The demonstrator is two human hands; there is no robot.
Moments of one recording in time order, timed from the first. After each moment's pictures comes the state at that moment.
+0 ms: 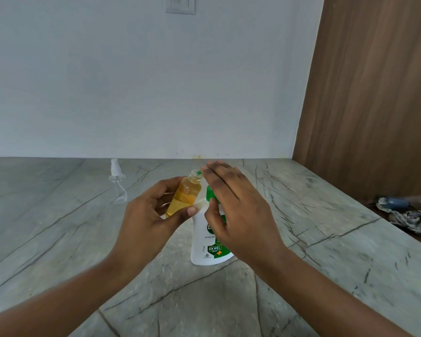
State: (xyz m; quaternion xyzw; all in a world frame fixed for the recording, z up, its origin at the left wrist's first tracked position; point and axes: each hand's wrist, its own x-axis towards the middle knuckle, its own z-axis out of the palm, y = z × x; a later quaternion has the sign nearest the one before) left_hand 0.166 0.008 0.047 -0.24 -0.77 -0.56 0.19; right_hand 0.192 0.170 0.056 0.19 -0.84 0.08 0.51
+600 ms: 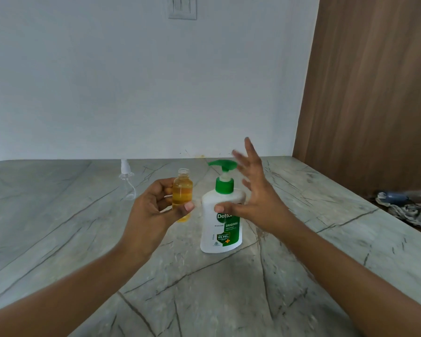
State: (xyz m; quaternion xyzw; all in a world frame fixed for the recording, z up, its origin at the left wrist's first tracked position) left_hand 0.160 -0.010 0.038 -0.22 -0.69 -0.69 0.10; right_hand 0.180 0.202 0.057 0.18 -0.83 0.49 0.20
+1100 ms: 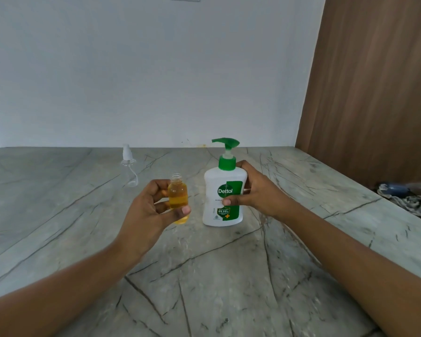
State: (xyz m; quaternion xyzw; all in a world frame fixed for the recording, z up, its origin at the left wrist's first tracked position) left_hand 0.161 -0.027 0.013 -0.20 -0.70 -0.68 0.06; right_hand 0.153 0.216 0.035 0.15 -0.85 0.49 0.09
